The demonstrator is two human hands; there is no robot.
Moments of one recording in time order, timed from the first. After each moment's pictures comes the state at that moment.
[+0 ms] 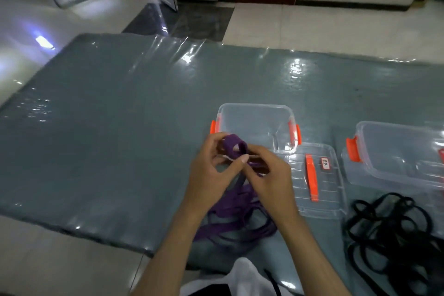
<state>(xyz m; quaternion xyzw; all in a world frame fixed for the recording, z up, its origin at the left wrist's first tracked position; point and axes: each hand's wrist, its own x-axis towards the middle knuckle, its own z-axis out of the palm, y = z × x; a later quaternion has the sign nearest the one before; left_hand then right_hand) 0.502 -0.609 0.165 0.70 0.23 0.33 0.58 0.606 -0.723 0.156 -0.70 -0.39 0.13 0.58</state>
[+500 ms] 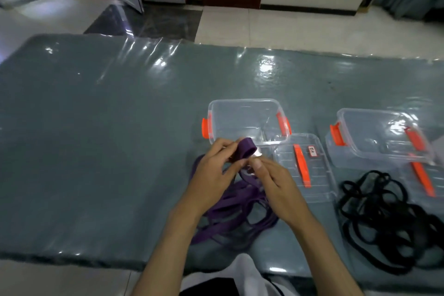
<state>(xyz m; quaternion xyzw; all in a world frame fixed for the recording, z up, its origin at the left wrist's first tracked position) 0.484 -0.578 0.126 0.83 0.09 0.22 0.50 0.580 -0.738 0.144 -0.75 -0.36 0.20 0.52</state>
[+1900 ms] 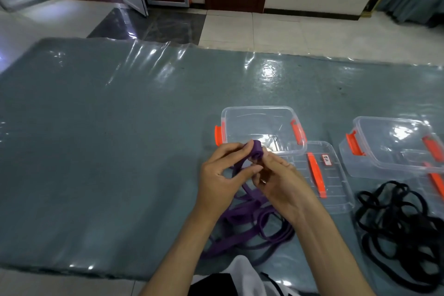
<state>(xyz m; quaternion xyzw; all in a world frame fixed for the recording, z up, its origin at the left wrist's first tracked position) 0.480 -0.559 0.131 0.73 0.12 0.37 0.56 0.572 -0.675 0.168 -0.46 -0.02 0.46 0.76</state>
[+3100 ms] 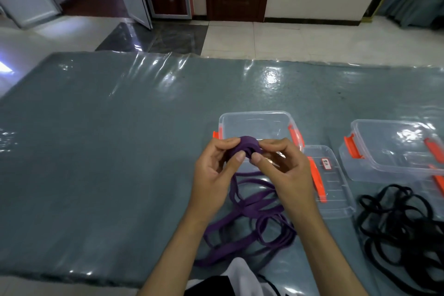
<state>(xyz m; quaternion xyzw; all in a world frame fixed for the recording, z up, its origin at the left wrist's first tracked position) 0.479 -0.566 0.171 0.60 0.14 0.36 0.70 0.579 -0.691 0.175 -0.61 -0.26 0.15 0.73</state>
